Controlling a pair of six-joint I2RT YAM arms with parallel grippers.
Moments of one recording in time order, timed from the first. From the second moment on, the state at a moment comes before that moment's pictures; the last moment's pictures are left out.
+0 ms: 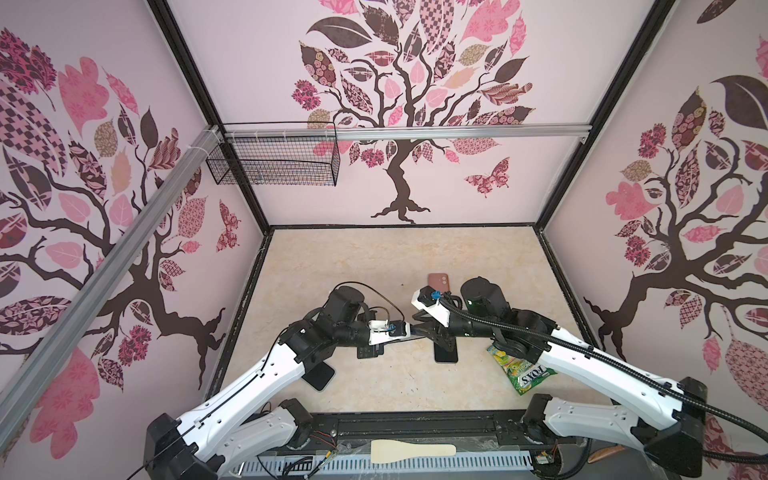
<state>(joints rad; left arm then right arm) -0.73 1.00 0.86 -0.57 0.46 0.78 0.88 1.11 0.98 -0.39 -0.32 -0.16</state>
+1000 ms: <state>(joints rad) -0.73 0.92 0.82 -0.56 0.50 0.82 0.88 1.14 1.01 -0.39 -0.47 -0.15</state>
